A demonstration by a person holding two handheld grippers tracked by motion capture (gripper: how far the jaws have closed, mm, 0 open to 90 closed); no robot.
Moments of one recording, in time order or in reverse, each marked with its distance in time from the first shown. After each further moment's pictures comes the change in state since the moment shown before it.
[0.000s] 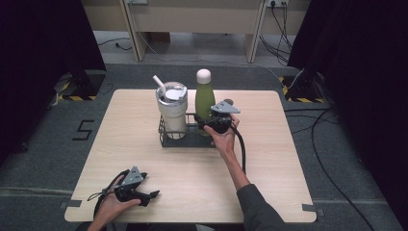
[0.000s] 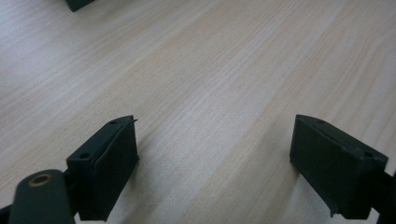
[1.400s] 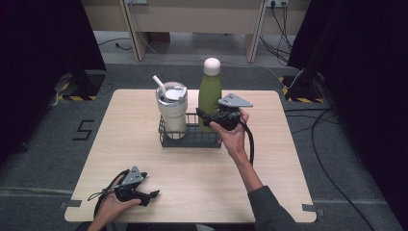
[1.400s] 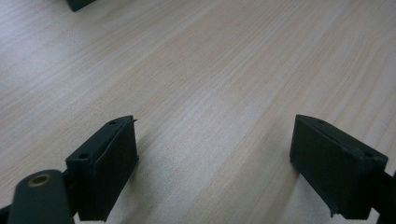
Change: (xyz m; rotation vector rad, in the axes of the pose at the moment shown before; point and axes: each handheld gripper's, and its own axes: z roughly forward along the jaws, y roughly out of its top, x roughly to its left) left arm 0.000 0.001 0.000 0.000 -0.001 -0.007; right arm 0.012 0.054 -0.056 -0.051 0.064 -0.010
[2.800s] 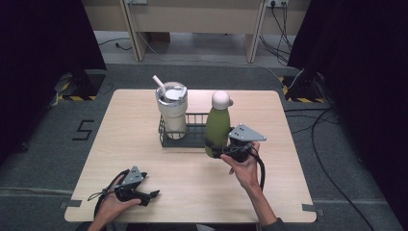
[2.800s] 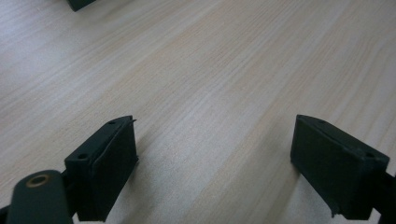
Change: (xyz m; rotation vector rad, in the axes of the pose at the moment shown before) left arm 0.000 0.000 0.000 0.000 0.004 0.000; right arm 0.032 -0.050 -0.068 -0.010 0.060 -0.045
